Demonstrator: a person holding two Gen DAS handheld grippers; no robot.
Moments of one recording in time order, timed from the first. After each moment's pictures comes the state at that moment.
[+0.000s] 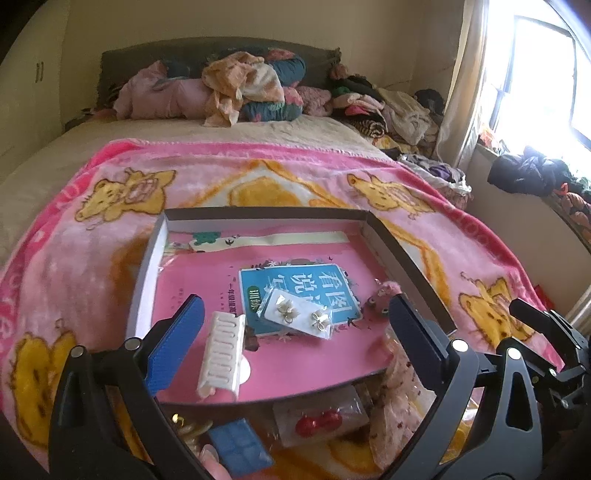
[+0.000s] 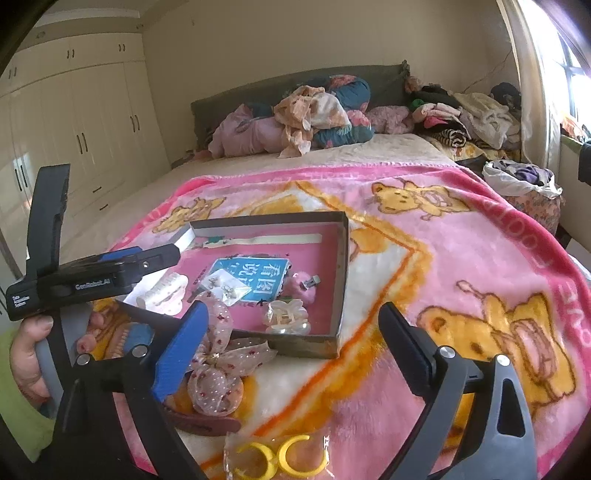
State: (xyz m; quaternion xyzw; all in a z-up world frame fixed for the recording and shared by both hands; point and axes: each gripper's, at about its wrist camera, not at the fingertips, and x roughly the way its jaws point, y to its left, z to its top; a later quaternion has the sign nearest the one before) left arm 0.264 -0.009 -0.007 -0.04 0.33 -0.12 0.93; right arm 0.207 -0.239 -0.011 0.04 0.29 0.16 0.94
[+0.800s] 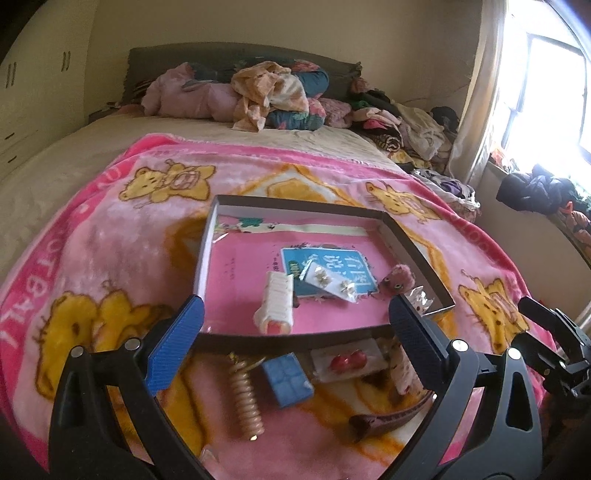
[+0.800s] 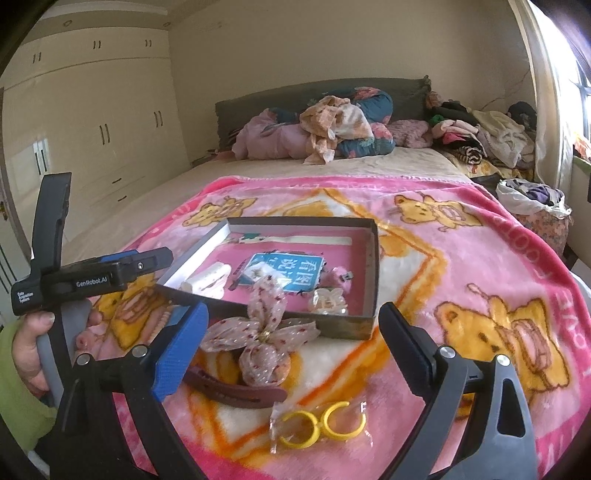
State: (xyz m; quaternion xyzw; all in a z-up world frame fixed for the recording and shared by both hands) left arm 0.205 0.036 -0.001 -0.07 0.32 -0.09 0.94; right arm 0.162 -0.211 0.004 0.01 0.28 0.19 0.94
